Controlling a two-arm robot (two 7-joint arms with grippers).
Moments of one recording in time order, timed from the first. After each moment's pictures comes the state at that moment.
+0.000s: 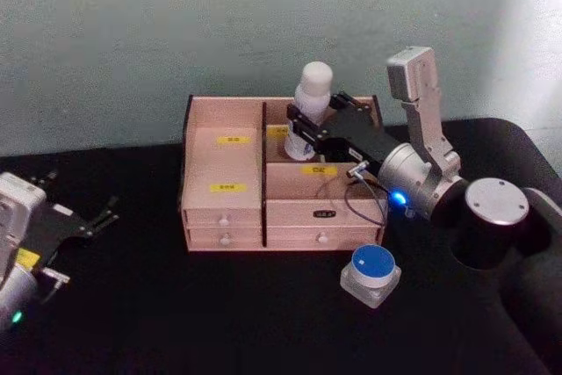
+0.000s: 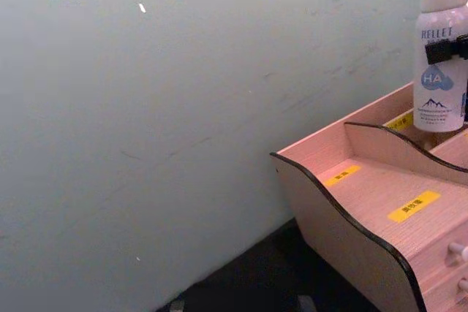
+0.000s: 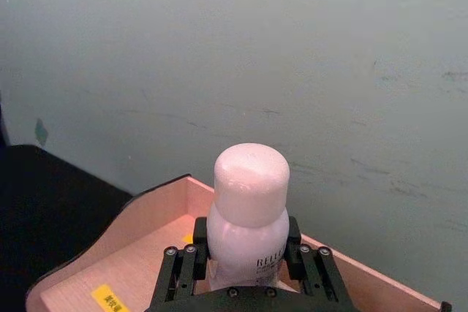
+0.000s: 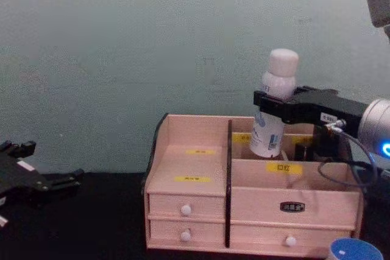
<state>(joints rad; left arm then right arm) -0.20 0.60 0.45 -1.41 -0.25 -0.12 0.03 0.49 0.25 -0.37 -1.18 0.31 -0.06 0.36</state>
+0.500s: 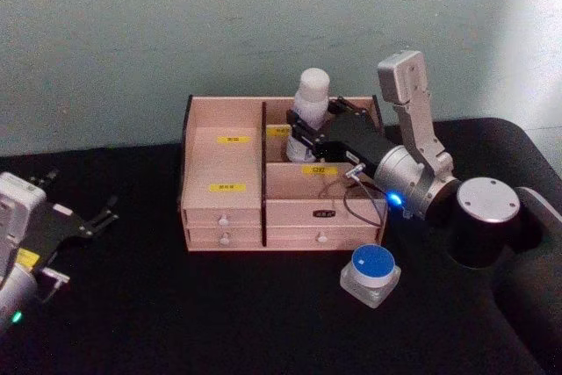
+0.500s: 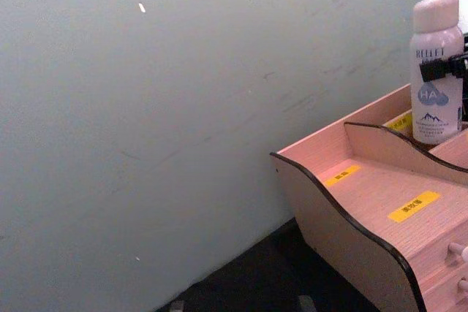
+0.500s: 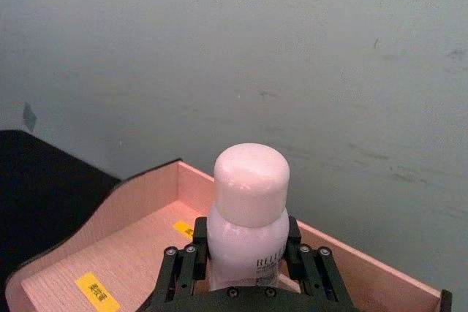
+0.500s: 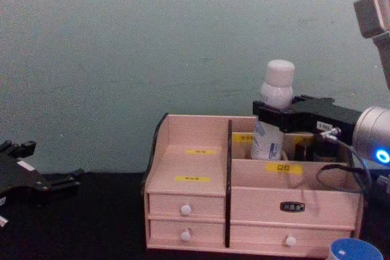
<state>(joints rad) -0.20 0.60 0.45 -1.41 -0.25 -0.12 0.03 0.51 0.22 -0.36 -1.12 0.26 -0.06 0.37</state>
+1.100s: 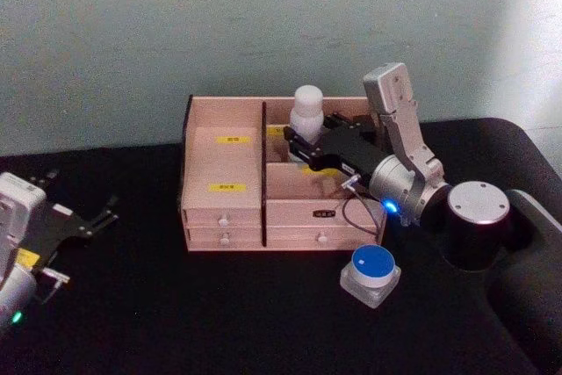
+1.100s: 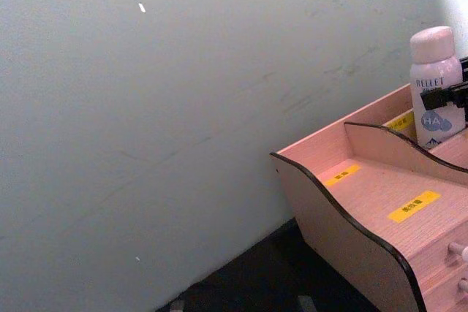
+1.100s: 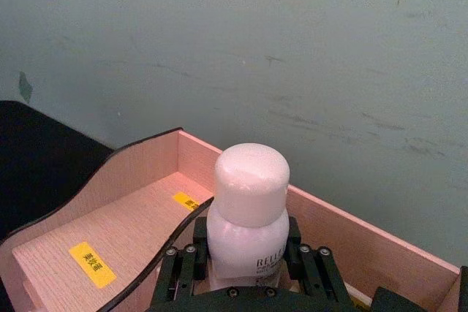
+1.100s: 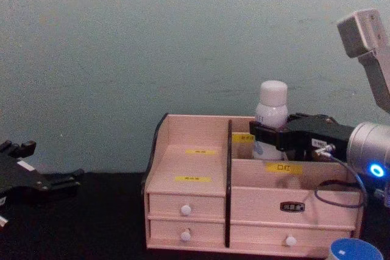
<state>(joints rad) -0.20 0.60 0.45 -1.41 -0.25 -0.12 0.03 0.53 0.20 -0.37 -1.05 0.22 -0.04 0.38</state>
